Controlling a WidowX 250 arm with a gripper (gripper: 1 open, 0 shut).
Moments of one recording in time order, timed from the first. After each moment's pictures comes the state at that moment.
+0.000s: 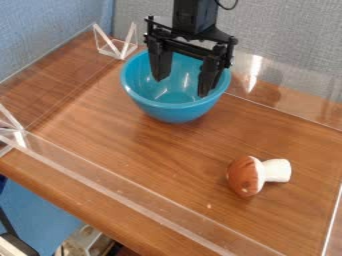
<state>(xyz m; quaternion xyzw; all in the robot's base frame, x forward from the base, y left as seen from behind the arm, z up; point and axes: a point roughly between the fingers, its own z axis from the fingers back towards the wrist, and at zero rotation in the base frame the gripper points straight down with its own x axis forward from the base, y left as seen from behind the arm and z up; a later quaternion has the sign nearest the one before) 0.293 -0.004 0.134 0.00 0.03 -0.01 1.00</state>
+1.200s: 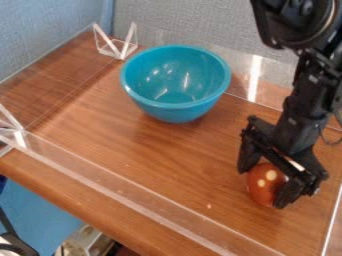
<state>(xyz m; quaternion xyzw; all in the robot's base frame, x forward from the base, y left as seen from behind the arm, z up) 0.278 -0.119 0.038 0.04 0.08 -0.21 0.97</state>
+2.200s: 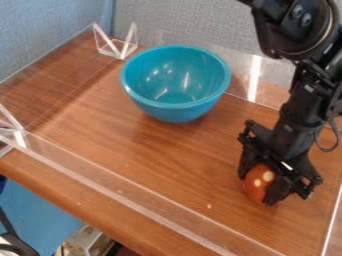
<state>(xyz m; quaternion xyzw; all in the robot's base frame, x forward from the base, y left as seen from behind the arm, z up) 0.284 -0.114 0.028 0.05 0.07 -0.20 0.98</state>
